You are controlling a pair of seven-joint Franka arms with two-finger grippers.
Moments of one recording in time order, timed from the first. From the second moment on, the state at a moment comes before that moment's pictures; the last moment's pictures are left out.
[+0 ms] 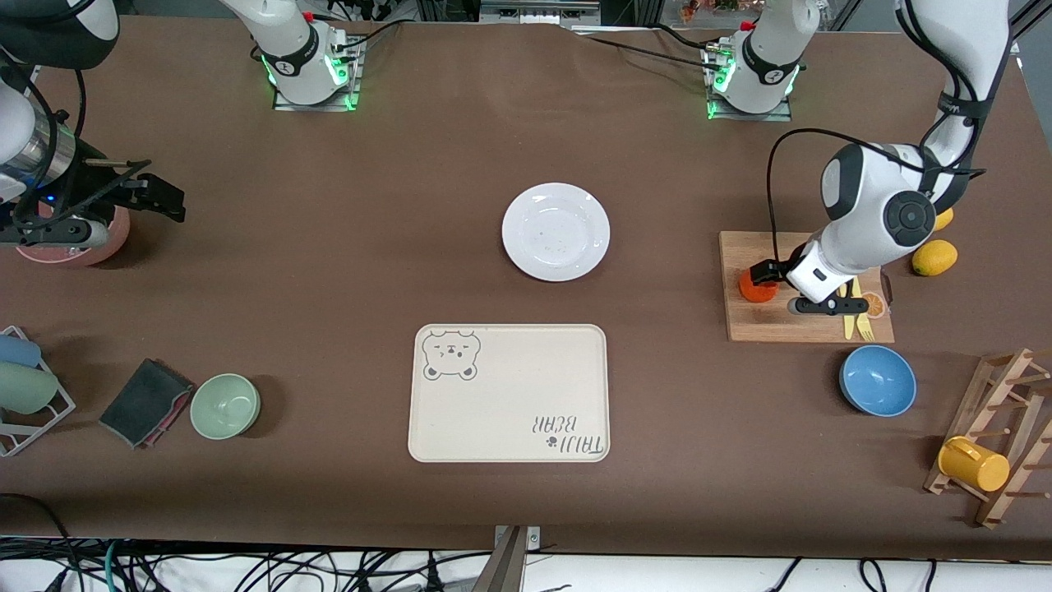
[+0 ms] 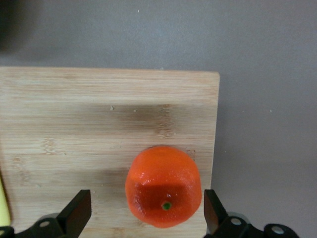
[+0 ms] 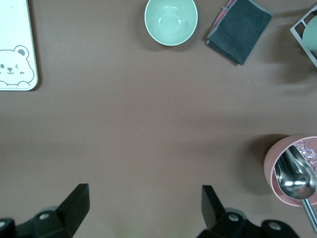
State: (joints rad) left arm 0.07 0.28 -0.12 -2.22 -0.04 2.37 -0.05; right arm 0.02 0.05 0.04 -1.66 -0.05 1.62 0.05
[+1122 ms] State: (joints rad) left arm 0.06 0.32 -0.12 -2.20 -0.07 2.43 -0.05; right arm 0.02 0.06 0.04 -1.66 -0.01 1.62 0.05
